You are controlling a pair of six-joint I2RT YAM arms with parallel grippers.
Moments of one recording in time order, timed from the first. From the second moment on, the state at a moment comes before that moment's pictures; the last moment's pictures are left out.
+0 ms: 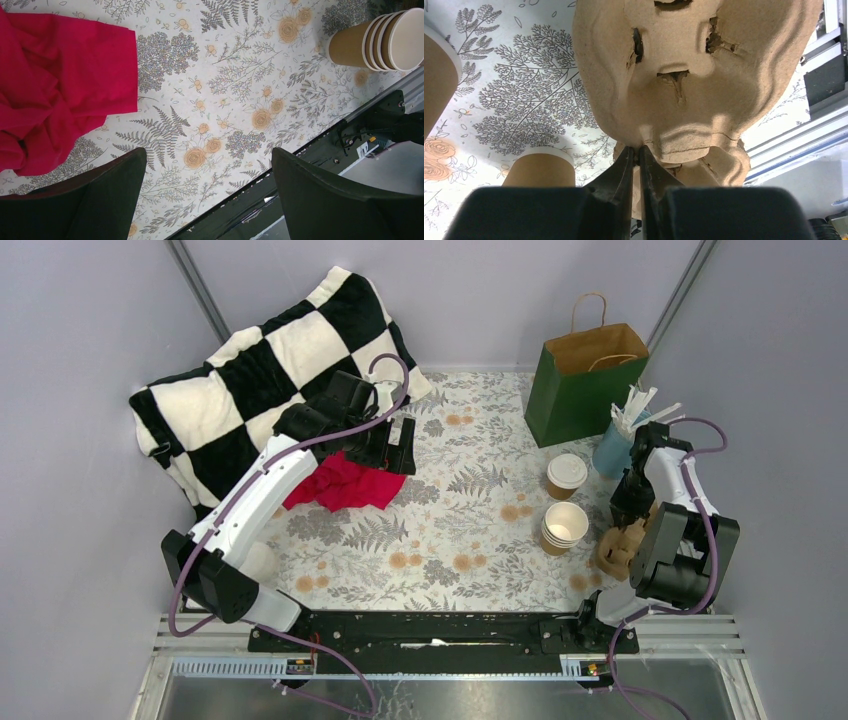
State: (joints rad) left arm -0.51 1.46 1.53 -0.97 0.26 -0.23; right arm -0.31 1.53 1.08 -1.03 0.16 0.29
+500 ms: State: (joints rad) left arm -0.51 1.46 1.53 -0.97 0.26 -0.23; right arm -0.31 1.51 1.11 -1.08 0.28 0.34
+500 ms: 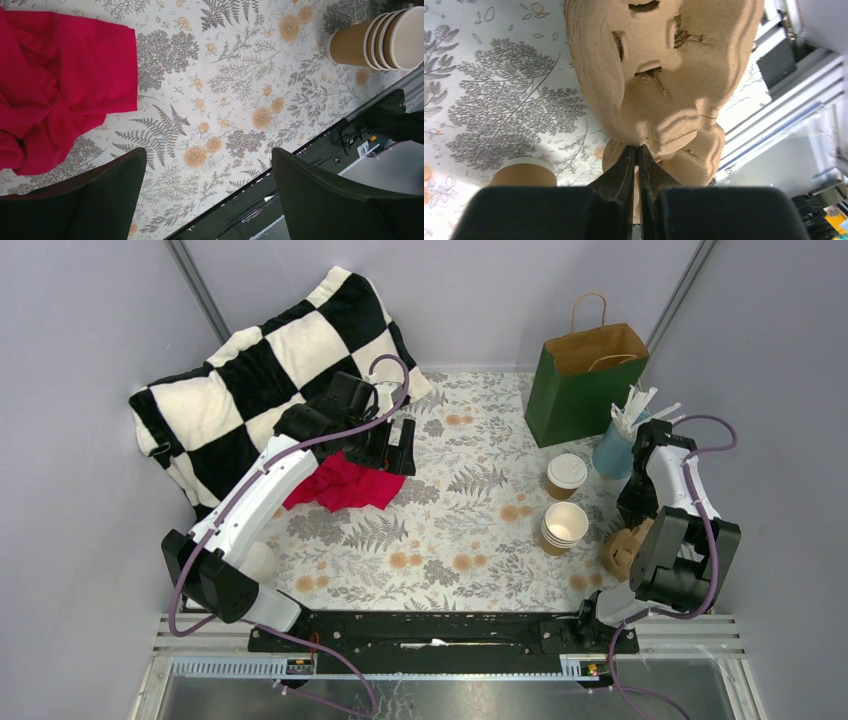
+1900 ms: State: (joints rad) left arm -0.52 1.46 1.53 -0.98 0.25 -0.23; right arm -0.11 1.51 1.20 -1.18 0.12 0.38
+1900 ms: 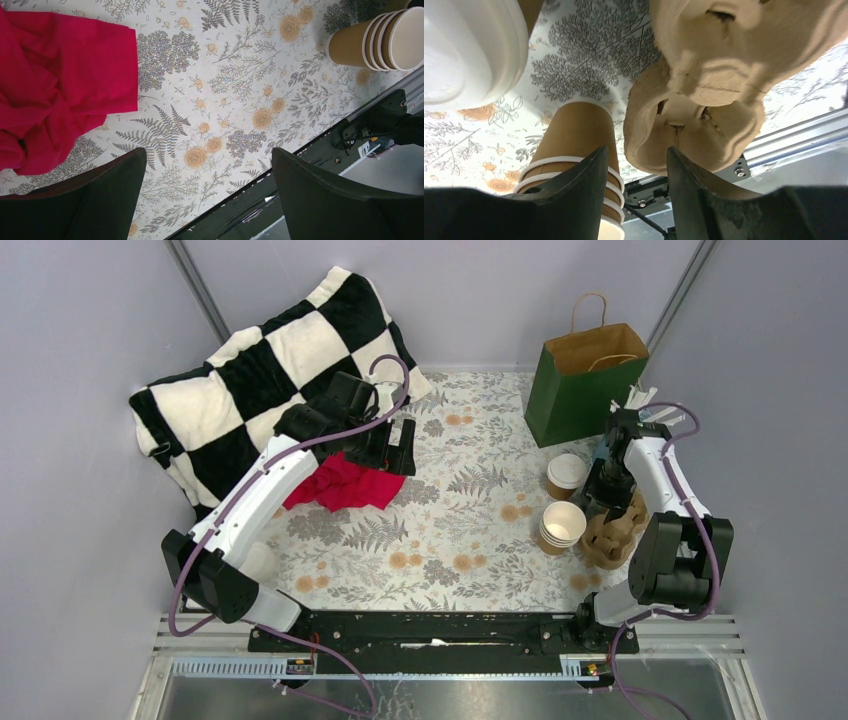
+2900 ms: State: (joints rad) left arm -0.53 1.45 1.53 -0.98 0.25 -0.23; right arm -0.17 1.50 1.05 -1.09 0.14 0.43
